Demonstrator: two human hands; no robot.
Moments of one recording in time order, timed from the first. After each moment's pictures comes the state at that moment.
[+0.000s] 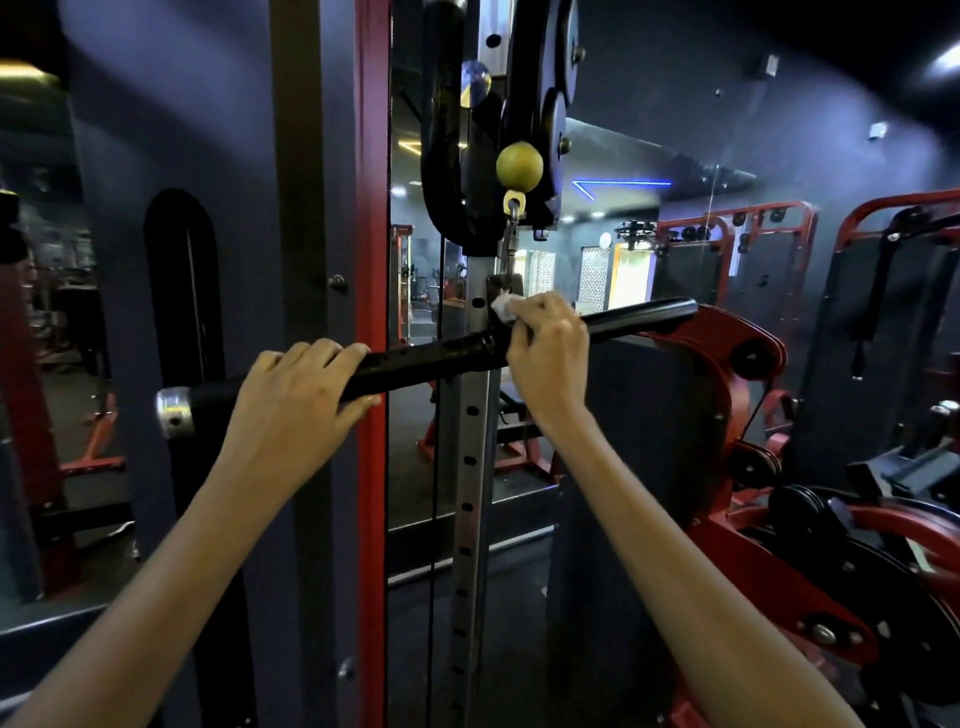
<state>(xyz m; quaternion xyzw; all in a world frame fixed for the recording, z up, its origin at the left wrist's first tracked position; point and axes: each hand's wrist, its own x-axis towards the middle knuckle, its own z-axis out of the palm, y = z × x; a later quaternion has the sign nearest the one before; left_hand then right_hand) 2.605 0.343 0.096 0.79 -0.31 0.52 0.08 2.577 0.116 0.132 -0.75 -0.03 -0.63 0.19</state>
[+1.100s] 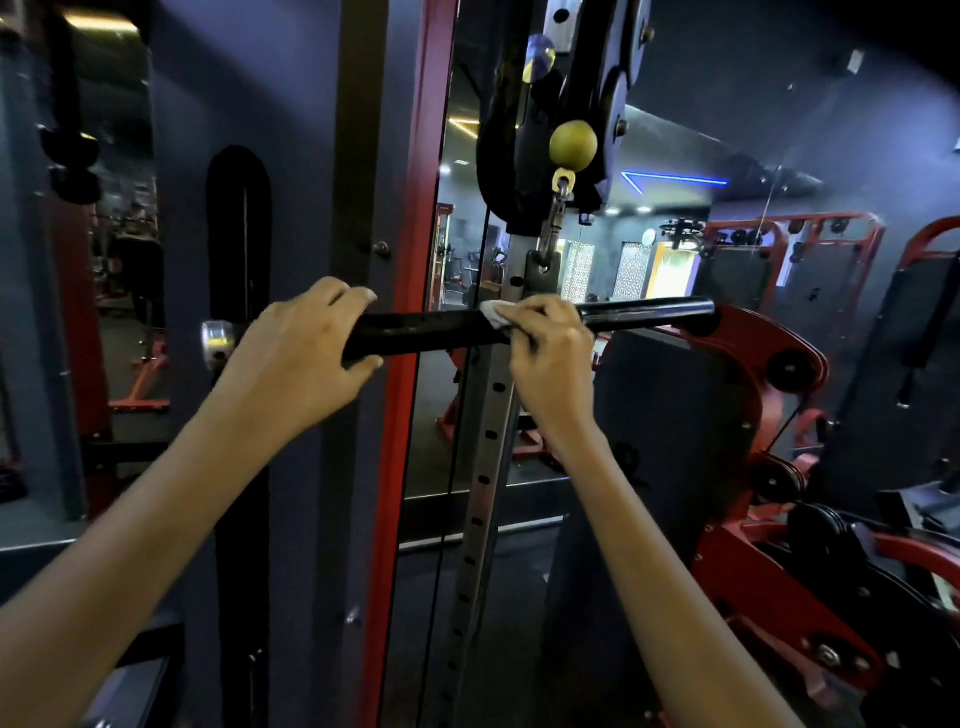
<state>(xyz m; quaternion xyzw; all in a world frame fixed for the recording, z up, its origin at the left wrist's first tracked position) 2.560 0.364 0.112 0.83 -0.26 0.46 0.15 2.563 0.142 0.108 -0.77 -0.11 -0.59 0.21</state>
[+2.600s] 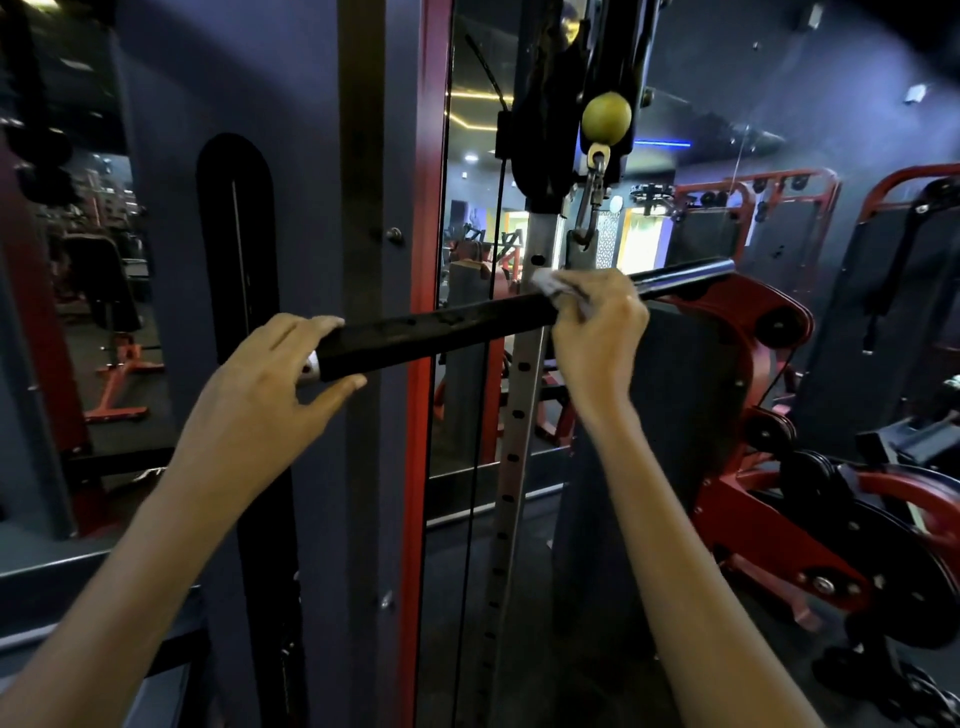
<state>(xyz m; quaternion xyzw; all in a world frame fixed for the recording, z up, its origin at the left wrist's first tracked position) 2.578 0.440 0.073 0.79 -0.33 0.44 0.26 2.549 0.187 0.116 -0.74 0.02 -0.61 0.28</state>
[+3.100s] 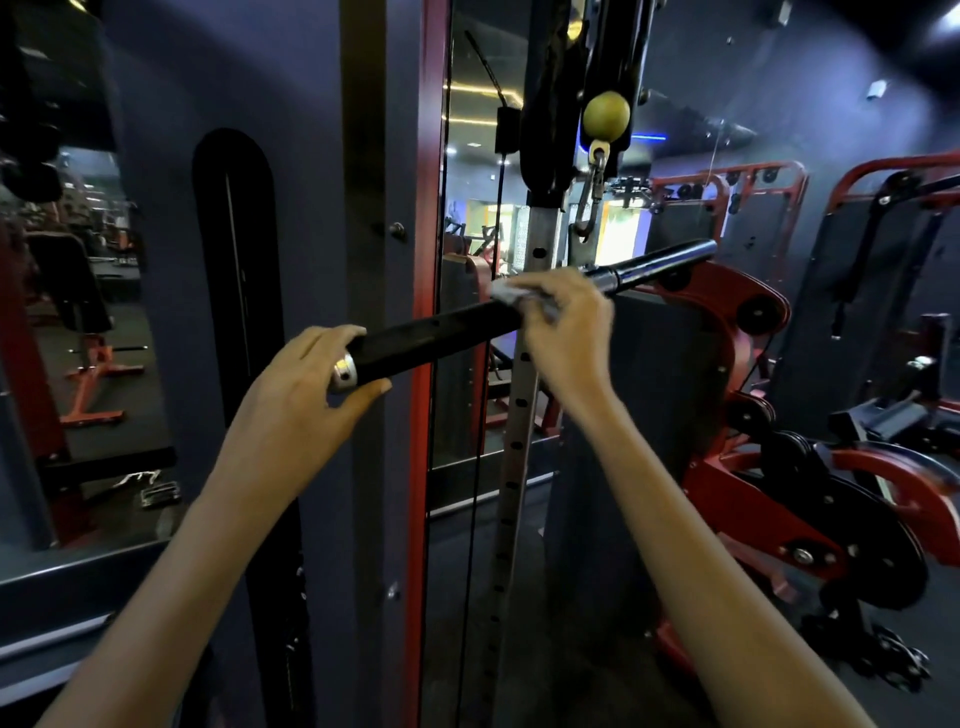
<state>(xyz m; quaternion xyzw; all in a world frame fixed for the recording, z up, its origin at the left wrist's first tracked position) 2.577 0.445 0.063 0.78 -0.35 0.40 0.34 2.542 0.226 0.113 -0.78 -0.02 -0.56 0.27</state>
